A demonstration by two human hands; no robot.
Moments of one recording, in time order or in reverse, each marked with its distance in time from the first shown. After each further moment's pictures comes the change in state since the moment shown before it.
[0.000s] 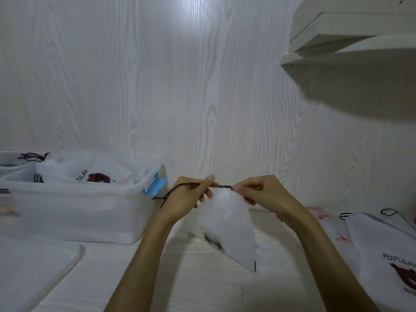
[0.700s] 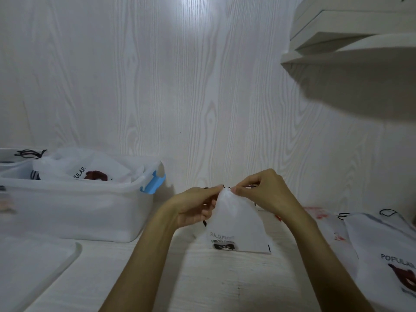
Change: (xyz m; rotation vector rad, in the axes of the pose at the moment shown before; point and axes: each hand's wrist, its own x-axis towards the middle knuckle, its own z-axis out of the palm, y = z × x) left_hand 0.006 0.004 0.013 -0.631 -0.350 -0.620; right_hand 0.002 -0.006 0.001 -0.299 0.153 -0.051
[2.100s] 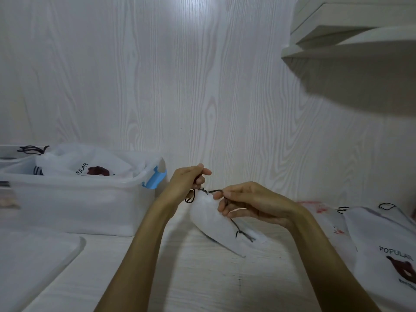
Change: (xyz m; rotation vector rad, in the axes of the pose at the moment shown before) left_hand -0.013 0.010 -0.009 0.345 0.300 0.429; right_hand -0.008 0.004 0.009 0.607 -0.667 0.129
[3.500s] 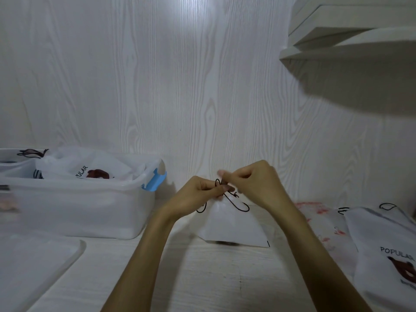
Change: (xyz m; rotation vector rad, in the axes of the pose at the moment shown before) left_hand -0.005 -0.007 0.008 0.244 -0.280 0.141; right_hand 0.004 -0.019 0.015 -0.540 0.741 -0.223
